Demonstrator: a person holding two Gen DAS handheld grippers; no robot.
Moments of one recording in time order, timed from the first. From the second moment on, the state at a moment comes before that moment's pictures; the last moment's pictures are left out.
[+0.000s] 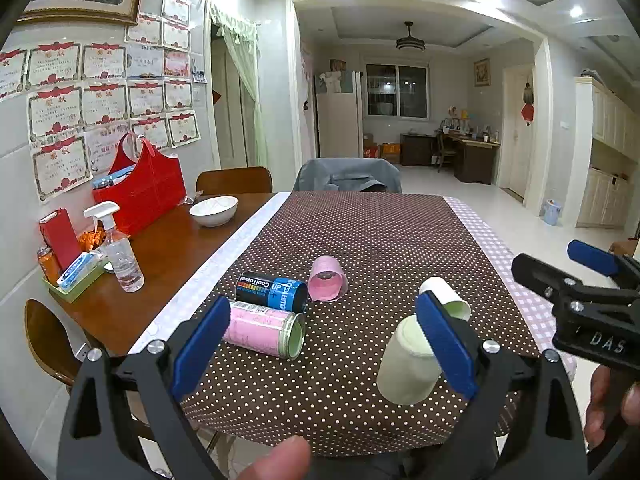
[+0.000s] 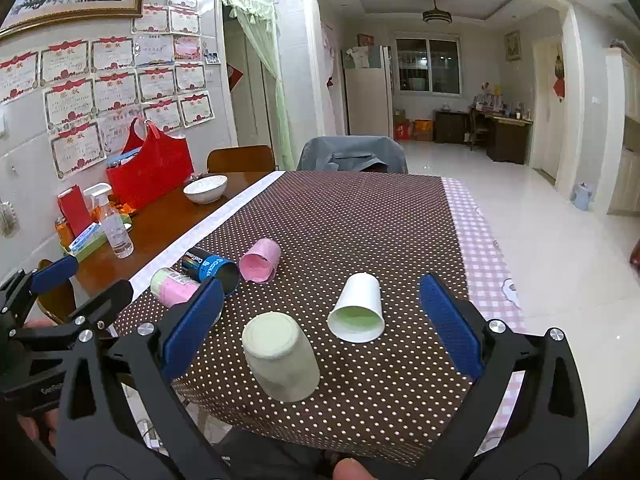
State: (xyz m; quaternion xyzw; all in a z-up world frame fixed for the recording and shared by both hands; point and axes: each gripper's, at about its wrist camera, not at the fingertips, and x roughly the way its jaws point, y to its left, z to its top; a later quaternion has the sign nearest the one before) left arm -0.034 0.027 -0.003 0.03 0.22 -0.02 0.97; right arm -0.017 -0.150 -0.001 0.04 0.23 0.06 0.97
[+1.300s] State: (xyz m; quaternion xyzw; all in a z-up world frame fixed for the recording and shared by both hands) left arm -0.074 0.035 0.017 0.01 0.20 -0.01 0.98; right arm -0.055 -0.143 0.027 0.04 0.21 0.07 0.97
